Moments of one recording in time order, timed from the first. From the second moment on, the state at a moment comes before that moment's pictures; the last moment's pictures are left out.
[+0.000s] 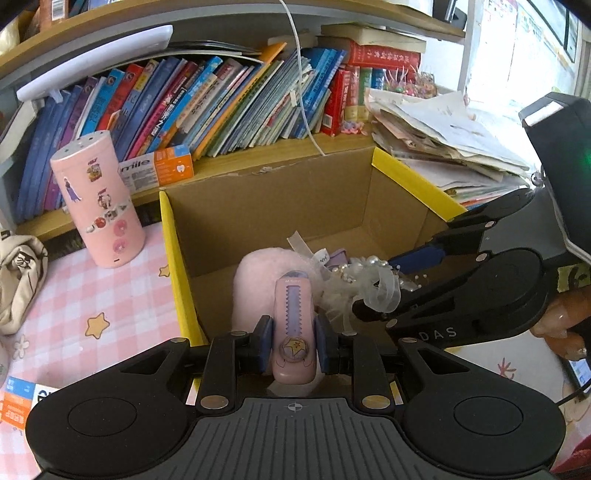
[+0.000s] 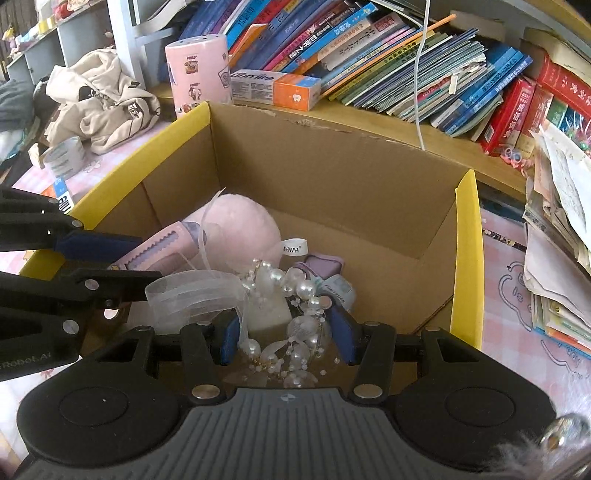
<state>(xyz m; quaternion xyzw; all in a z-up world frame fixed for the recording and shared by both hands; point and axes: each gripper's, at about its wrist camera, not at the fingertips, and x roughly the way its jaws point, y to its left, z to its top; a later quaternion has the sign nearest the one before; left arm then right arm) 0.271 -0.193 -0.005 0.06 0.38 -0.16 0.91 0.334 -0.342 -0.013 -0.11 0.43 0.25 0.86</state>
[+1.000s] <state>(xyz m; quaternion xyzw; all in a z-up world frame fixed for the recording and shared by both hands) 0.234 -0.179 0.036 0.05 0.31 -0.10 0.94 0.308 -0.352 0.018 -0.07 0.38 0.25 0.89</state>
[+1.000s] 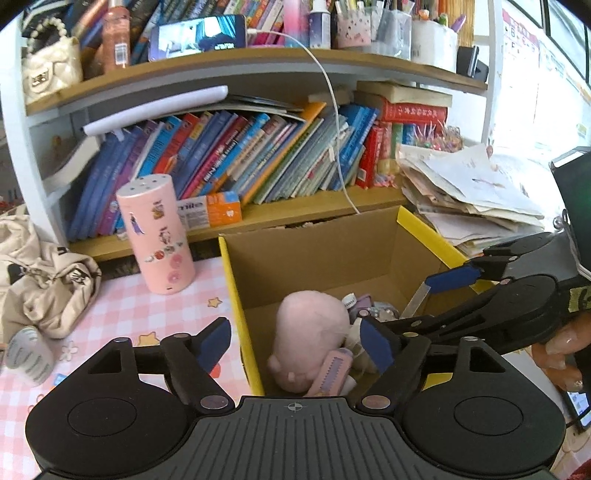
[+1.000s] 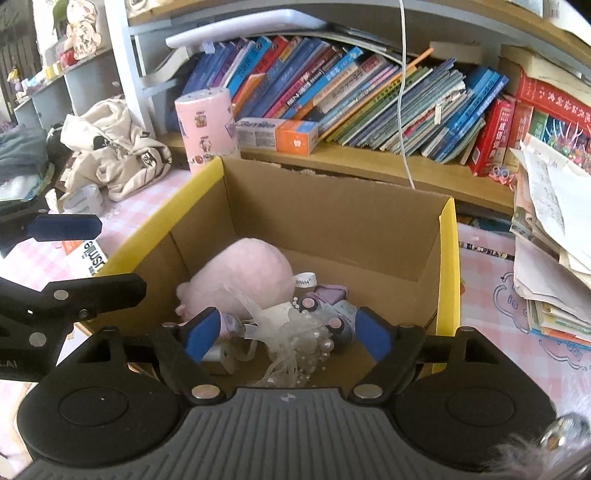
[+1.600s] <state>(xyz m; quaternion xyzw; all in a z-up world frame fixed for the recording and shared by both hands) 0.189 -0.162 0.043 0.04 0.28 -0.10 0.95 0.249 -0.346 0.037 -0.09 0.35 0.21 0.91</state>
